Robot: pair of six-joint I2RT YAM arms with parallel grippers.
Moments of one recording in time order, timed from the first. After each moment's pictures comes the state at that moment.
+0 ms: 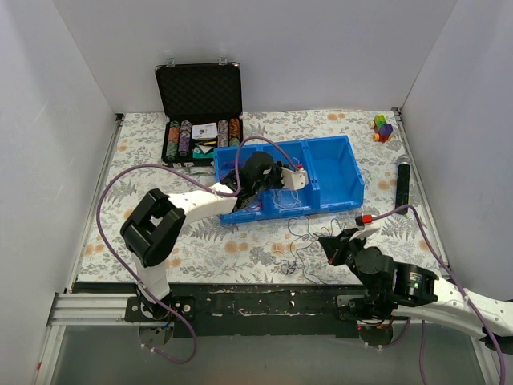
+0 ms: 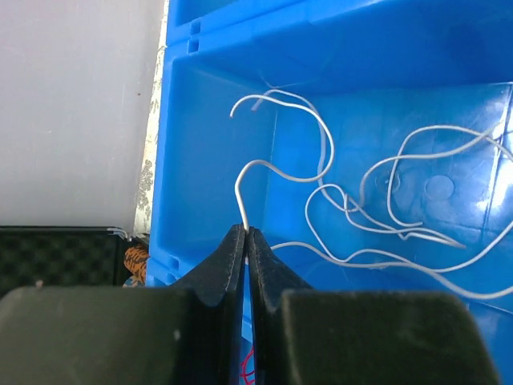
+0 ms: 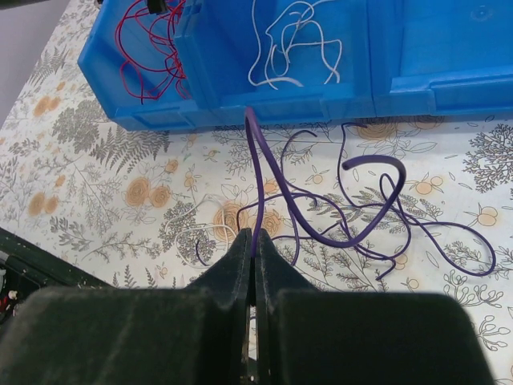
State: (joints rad) left arm -0.79 1.82 1.18 0.23 -0.02 0.90; right arm 1.29 0.22 0.35 -0.52 0.72 0.73
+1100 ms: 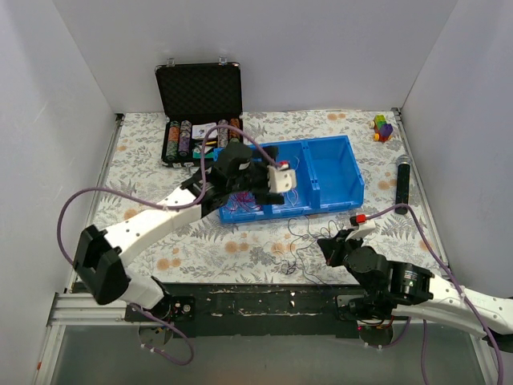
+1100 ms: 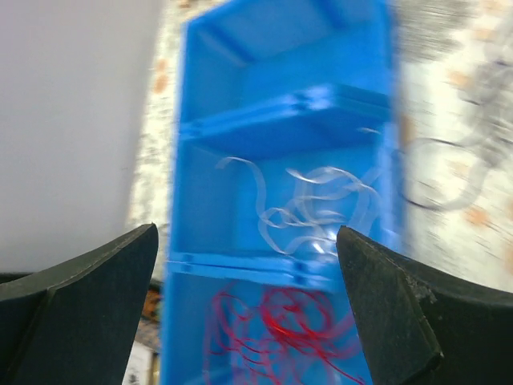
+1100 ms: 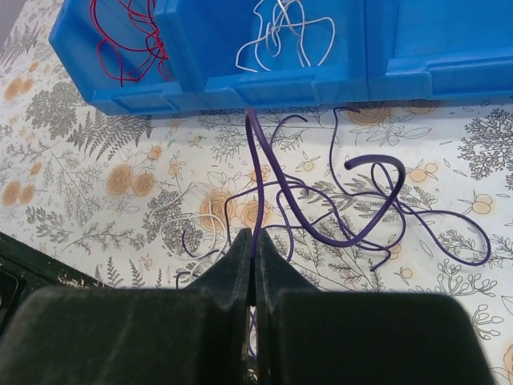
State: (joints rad) left arm -0.80 1.49 1.27 -0.15 0.22 0.79; right arm 1.29 0.28 0.35 -0.53 0.71 0.75
